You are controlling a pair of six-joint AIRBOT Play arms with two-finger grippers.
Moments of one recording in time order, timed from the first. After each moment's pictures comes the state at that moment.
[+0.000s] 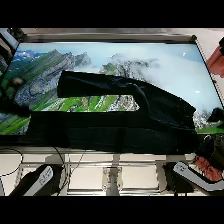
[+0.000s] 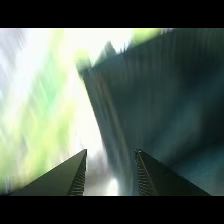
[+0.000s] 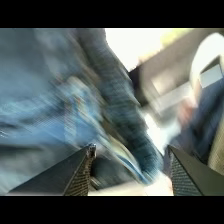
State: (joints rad) left arm 0.37 -0.99 1.00 1.54 -1.09 -0.80; right arm -0.78 -1.14 1.15 -1.47 1.53 1.38
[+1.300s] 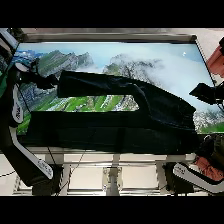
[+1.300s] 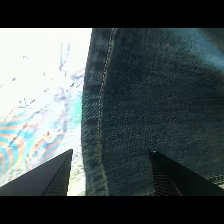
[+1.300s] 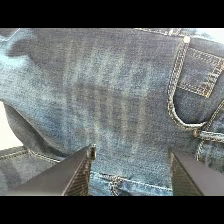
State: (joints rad) left arm 0.28 -2.01 1.84 1.08 -1.19 -1.29; right arm -0.51 -1.19 1.23 -1.21 1.31 1.39
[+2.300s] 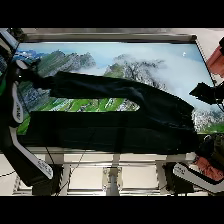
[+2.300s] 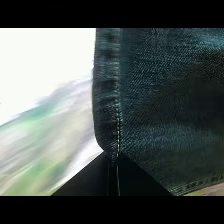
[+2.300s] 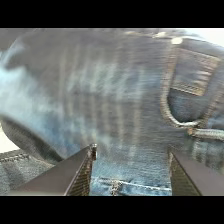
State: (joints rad) left arm 0.29 -1.98 1.92 1.30 -1.34 -1.35; right arm -0.51 -1.20 1.23 -1.21 1.31 1.40
